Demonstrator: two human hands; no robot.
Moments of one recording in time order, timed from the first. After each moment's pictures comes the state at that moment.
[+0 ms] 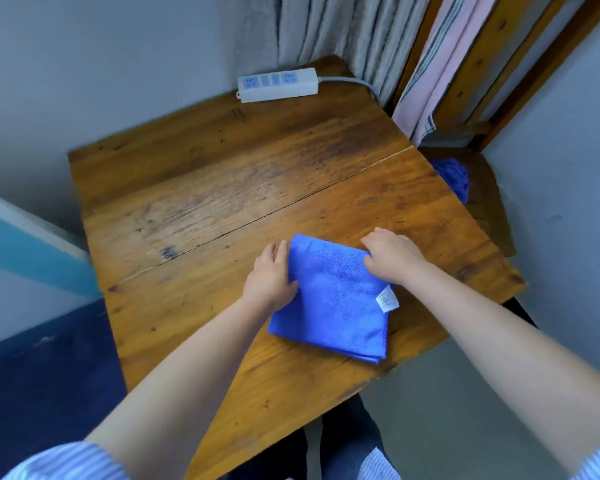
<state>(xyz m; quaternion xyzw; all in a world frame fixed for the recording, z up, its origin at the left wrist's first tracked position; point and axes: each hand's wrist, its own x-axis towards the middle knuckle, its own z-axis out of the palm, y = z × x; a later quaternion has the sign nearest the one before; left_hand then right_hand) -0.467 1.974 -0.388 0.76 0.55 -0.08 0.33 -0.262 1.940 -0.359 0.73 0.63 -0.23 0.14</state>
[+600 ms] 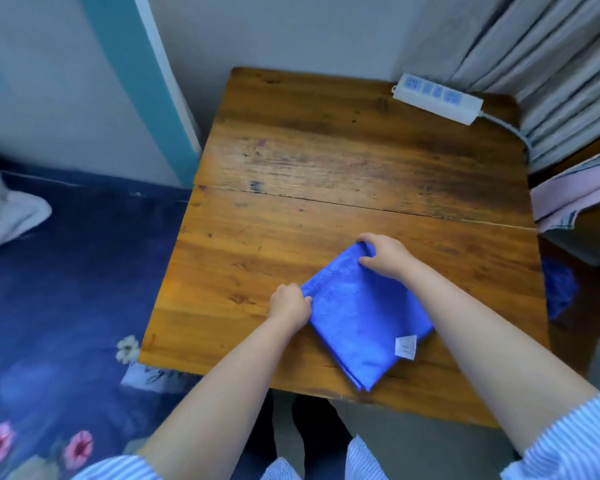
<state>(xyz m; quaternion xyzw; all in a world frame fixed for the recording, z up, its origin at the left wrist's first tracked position) -0.465 1.901 -0.396 0.45 0.79 -0.04 0.41 -0.315 2.014 -0.377 0.57 0.73 -0.35 0.11</state>
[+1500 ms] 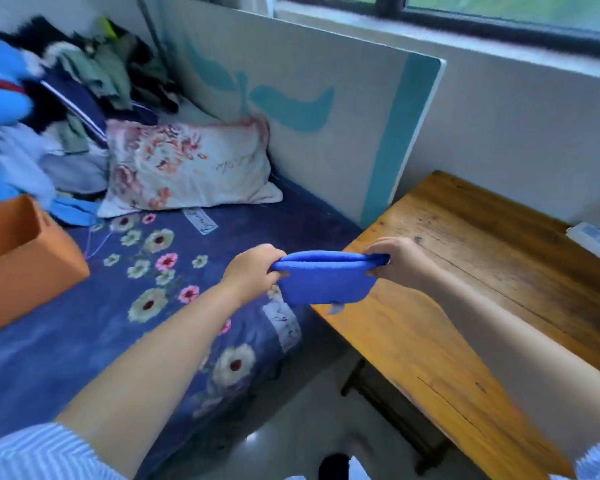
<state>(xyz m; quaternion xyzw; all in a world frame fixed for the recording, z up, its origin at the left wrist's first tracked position) -0.591 1.639 -0.206 0.43 0.88 0.15 0.11 -0.444 1.845 -0.194 0.14 0.95 -0.28 -0.02</state>
